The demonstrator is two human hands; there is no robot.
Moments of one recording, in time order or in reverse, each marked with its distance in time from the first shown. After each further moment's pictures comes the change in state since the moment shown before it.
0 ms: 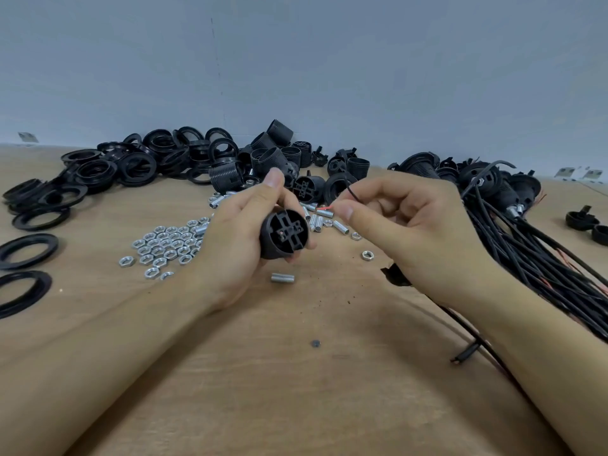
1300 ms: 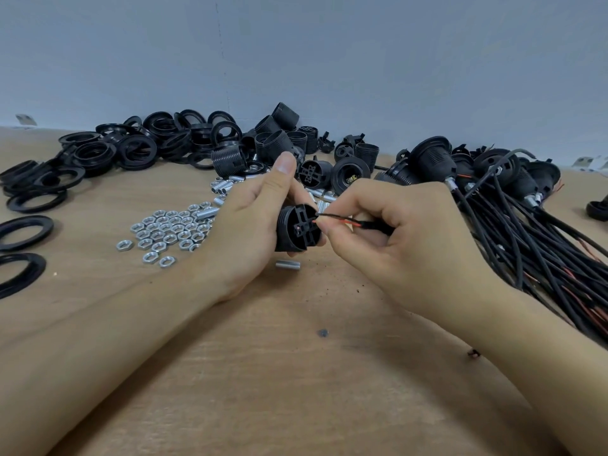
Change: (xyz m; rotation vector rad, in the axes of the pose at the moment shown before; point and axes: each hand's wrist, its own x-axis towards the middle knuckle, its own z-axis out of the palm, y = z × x) left_hand -0.001 -0.004 0.005 0.109 0.058 -0.006; right_hand -0.009 -0.002 0.020 -0.423 -0.033 -0.180
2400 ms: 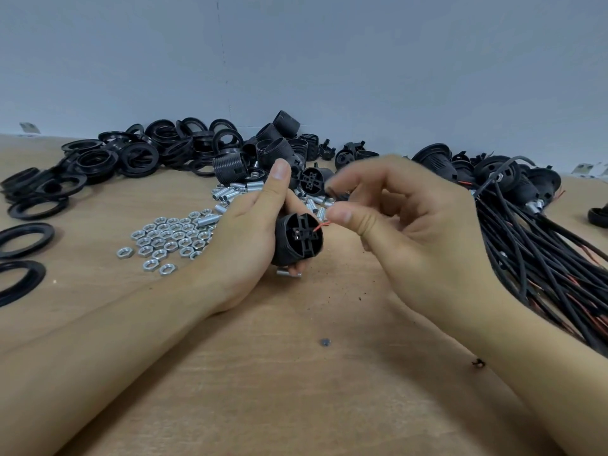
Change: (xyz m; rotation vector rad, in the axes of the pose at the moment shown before) left_hand 0.003 -0.008 -0.007 0.032 -0.029 -0.072; right_hand 0.001 0.006 0.004 0.313 0.116 0.029
